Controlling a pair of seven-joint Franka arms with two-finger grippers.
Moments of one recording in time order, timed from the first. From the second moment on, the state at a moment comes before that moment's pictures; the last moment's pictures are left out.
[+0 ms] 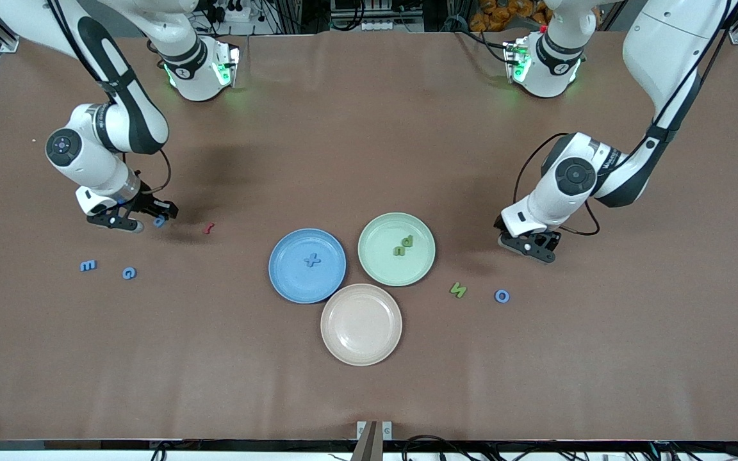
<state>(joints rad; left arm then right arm) 0.23 0.44 -0.50 -2.21 0.43 2.58 -0.13 -0.15 0.17 0.09 -2.51 0.00 2.69 0.14</state>
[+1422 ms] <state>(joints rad) 0.26 0.46 -0.56 -2.26 0.43 2.60 -0.11 0.42 0.46 0.10 -2.00 0.21 2.67 0.48</state>
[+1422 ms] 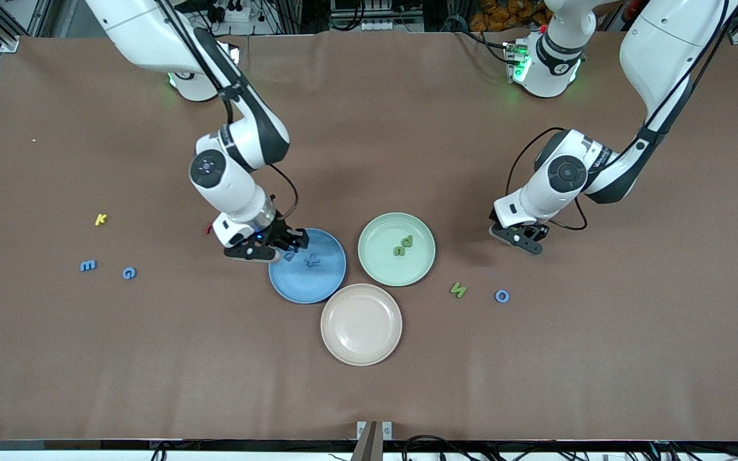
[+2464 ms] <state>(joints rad) 0.29 0.48 -0.56 -2.26 0.45 2.60 -0.11 0.32 0.45 0.00 -1.92 0.17 2.42 0.47</state>
